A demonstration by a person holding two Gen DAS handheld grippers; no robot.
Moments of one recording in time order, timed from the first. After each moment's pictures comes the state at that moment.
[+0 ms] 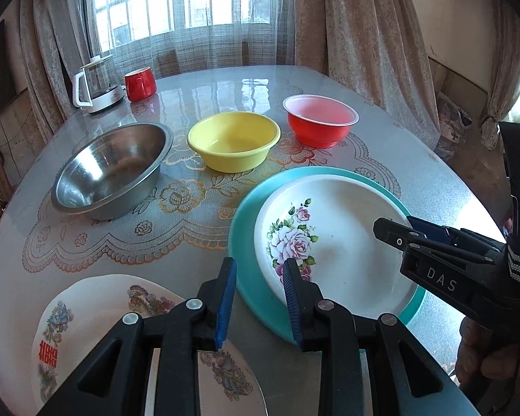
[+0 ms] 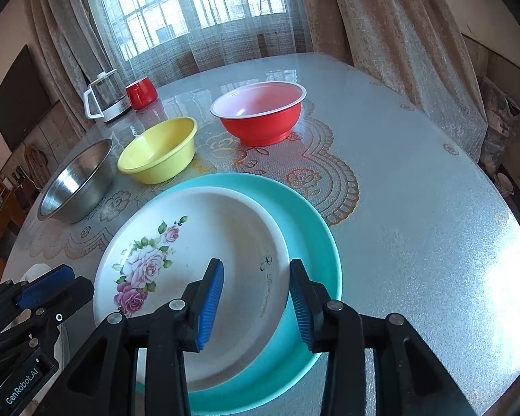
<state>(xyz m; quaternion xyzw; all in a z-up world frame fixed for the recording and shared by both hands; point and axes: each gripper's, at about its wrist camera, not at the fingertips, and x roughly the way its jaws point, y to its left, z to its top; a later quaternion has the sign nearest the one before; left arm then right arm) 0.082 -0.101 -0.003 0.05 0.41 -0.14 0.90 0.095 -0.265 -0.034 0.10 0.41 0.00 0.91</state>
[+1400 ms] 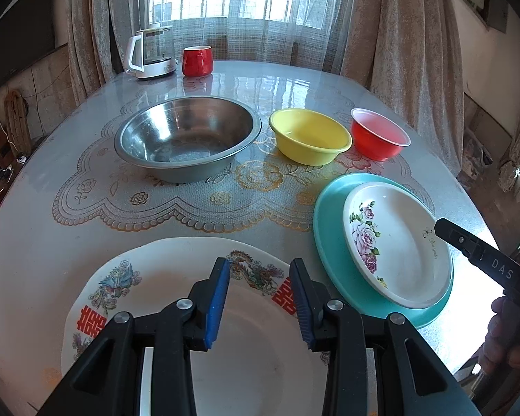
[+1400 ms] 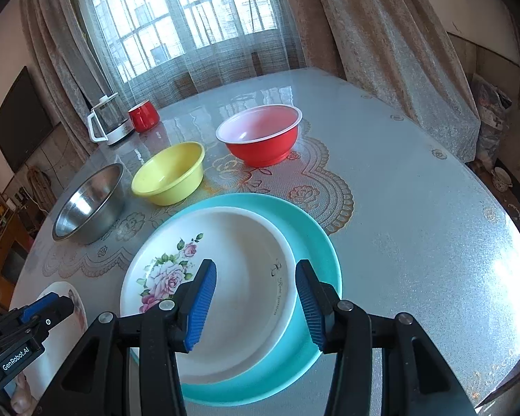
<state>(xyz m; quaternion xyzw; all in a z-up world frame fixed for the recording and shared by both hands) 0.077 -0.022 -0.006 -0.02 0.43 -0.08 0.90 0.079 -0.259 -0.015 0.13 0.38 0.00 0.92</state>
